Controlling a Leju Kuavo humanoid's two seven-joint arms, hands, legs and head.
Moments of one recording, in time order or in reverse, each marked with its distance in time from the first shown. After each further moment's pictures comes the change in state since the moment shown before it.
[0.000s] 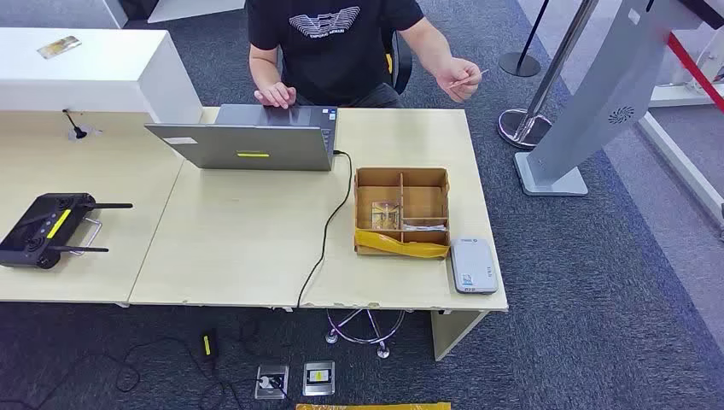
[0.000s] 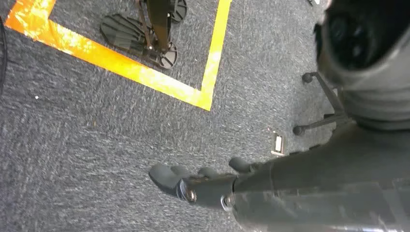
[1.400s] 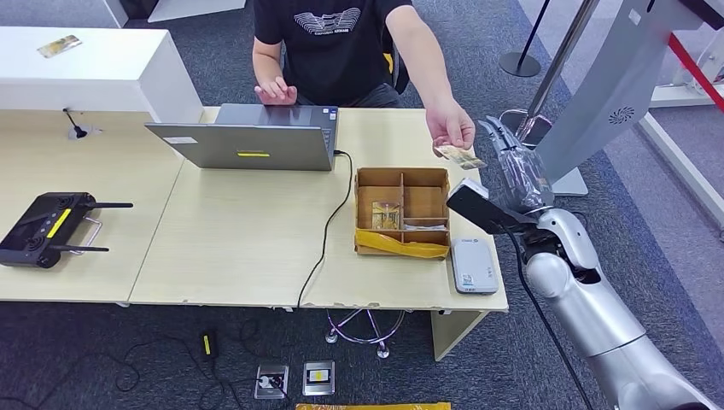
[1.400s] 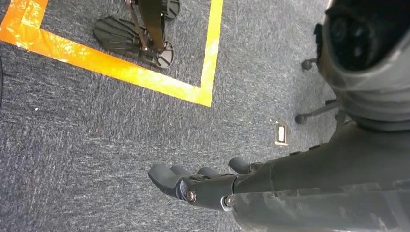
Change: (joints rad) left arm -0.004 -0.008 -0.051 0.000 -0.029 -0.002 -0.022; right arm 0.001 0.448 0.330 -0.531 0.237 0.099 0.108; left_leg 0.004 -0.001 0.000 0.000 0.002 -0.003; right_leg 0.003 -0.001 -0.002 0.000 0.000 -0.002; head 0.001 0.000
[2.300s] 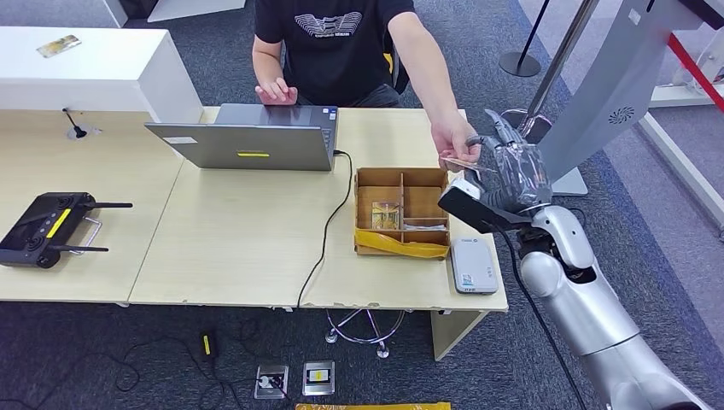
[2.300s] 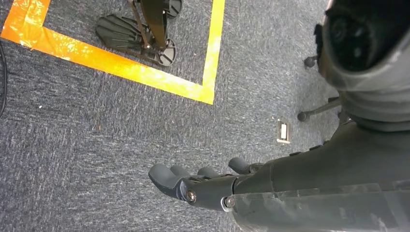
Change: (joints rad) left arm 0.000 0.000 -0.010 0.000 0.005 0.013 -0.013; right arm 0.000 0.037 -0.027 -0.009 0.118 -0.012 0.006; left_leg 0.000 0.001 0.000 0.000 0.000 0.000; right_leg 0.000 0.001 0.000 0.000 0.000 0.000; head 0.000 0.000
